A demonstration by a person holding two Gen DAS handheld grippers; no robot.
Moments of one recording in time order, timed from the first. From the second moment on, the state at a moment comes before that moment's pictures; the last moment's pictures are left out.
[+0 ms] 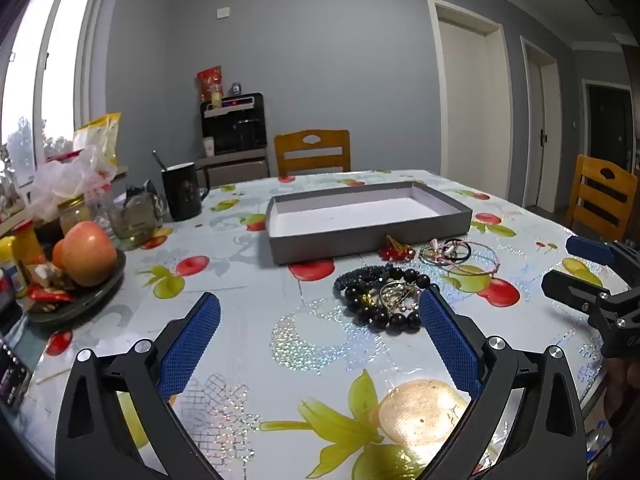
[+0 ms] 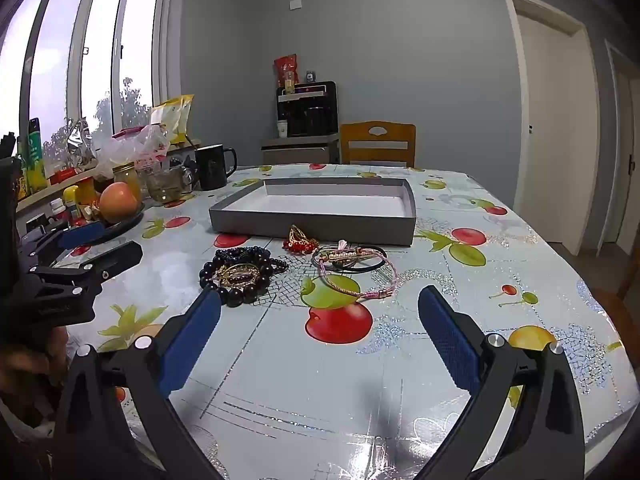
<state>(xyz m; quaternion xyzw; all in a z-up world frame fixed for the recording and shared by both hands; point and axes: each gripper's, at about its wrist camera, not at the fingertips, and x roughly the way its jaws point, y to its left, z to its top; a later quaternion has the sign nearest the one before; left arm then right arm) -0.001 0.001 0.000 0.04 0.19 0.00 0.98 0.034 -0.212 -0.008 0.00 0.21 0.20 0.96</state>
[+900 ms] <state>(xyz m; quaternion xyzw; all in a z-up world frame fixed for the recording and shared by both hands) 0.000 0.001 0.001 0.04 0.20 -0.02 0.98 0.033 -0.215 -0.006 0.01 0.20 0.20 0.96</state>
